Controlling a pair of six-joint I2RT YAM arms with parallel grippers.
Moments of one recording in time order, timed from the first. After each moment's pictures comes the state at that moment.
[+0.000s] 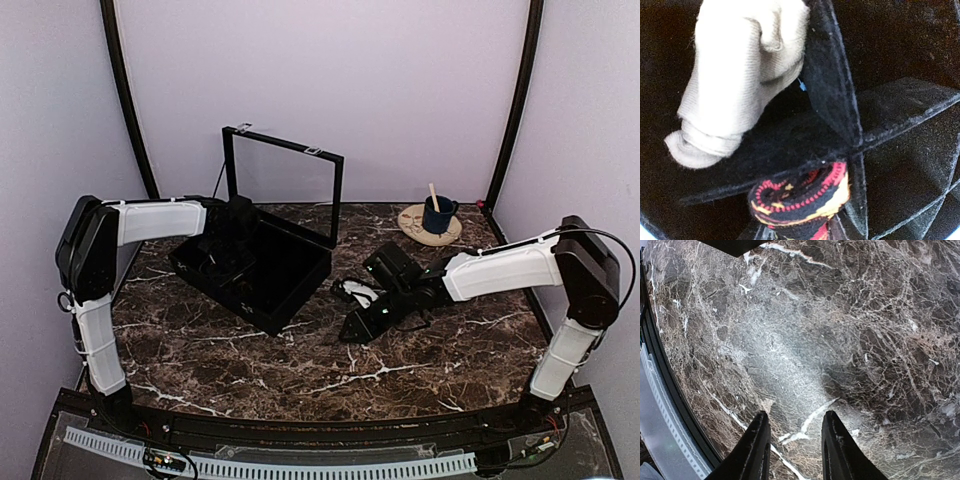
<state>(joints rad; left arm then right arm) -0.51 1.94 1.45 -0.91 -0.02 -1.25 0.90 1.72 0.99 -0.27 -0.34 0.26</state>
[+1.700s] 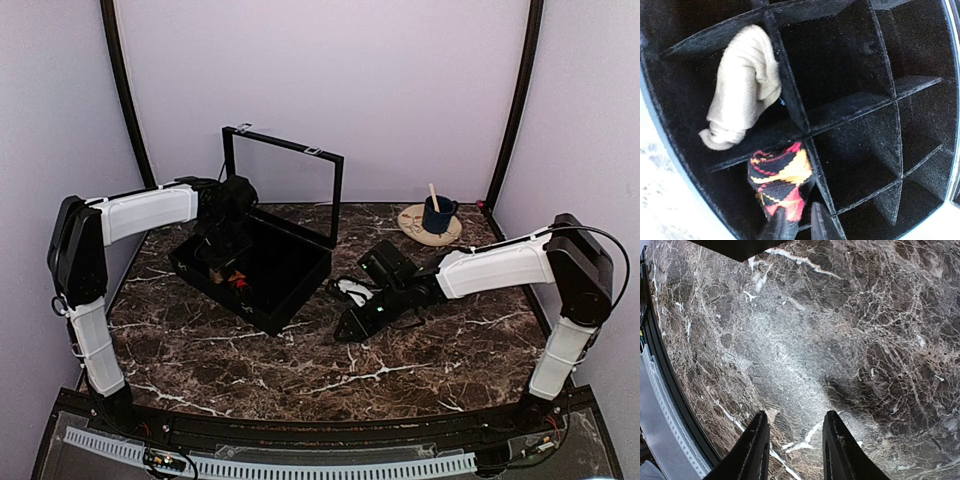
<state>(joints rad) -0.53 1.89 1.56 -1.00 -0.11 -1.26 0.90 1.76 1.04 -0.28 -0.36 0.25</state>
